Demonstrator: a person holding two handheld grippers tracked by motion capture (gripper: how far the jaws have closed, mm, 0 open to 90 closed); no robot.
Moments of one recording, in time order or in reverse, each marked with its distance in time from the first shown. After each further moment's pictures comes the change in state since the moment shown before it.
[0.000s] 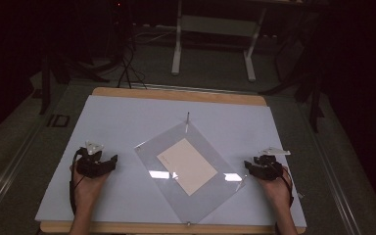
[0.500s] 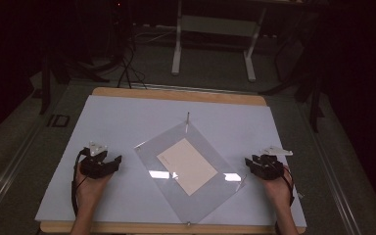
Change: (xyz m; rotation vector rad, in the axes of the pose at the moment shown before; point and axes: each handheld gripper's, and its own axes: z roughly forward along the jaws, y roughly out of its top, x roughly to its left) left arm -0.007 0.001 -0.002 -0.009 -0.055 0.017; right arm 0.006 0.007 -0.012 -0.042 0.015 -0.024
